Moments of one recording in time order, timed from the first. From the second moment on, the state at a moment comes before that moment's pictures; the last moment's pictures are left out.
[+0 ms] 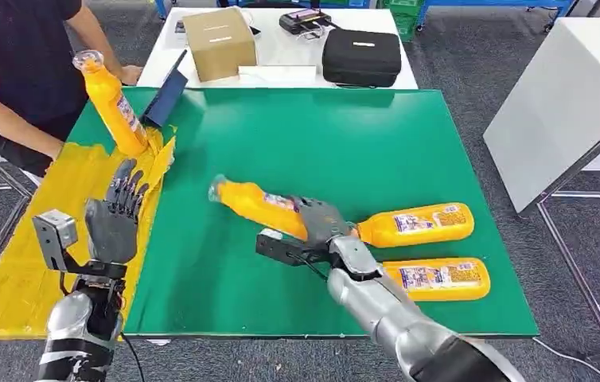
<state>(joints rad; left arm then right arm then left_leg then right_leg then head) -0.17 -0.08 0.09 -1.44 0.05 -0.24 -0.23 -0.58 0.20 0.57 -0.61 0.86 -0.36 -0.01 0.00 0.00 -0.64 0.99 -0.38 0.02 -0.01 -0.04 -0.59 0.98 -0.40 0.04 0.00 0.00</state>
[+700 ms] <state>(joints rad) -0.01 -0.12 0.00 -1.62 0.18 -0.31 -0.19 -0.28 0.25 0.56 -1.31 0.74 -0.29 -0.14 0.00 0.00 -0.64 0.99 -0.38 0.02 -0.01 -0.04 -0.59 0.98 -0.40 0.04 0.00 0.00</state>
